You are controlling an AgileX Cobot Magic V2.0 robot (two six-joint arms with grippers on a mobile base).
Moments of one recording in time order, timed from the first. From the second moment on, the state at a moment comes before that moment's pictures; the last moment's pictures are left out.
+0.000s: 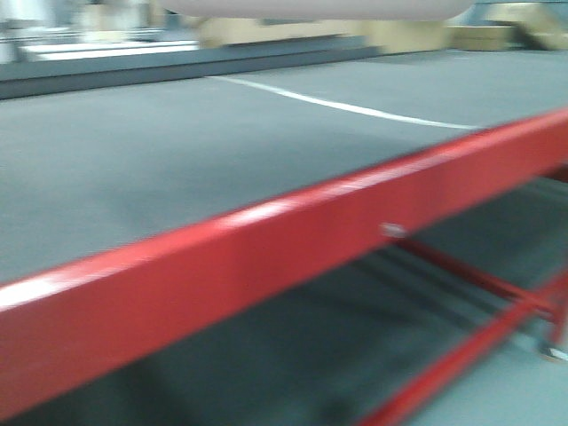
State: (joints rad) left arm -0.02 1.58 -1.45 -1.67 1.05 0.66; right arm -0.11 1.47 -1.27 1.80 0.66 -0.84
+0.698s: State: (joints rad) left arm -0.02 1.58 -1.45 -1.66 1.06 0.65; right arm -0.11 1.47 -1.27 1.80 0.65 -0.84
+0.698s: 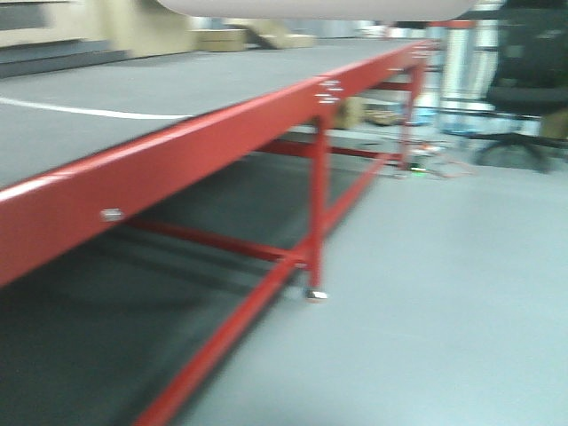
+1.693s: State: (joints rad) left arm -0.02 1.58 -1.45 -1.66 1.06 0.65; right arm -0.11 1.47 -1.27 1.80 0.65 -0.84
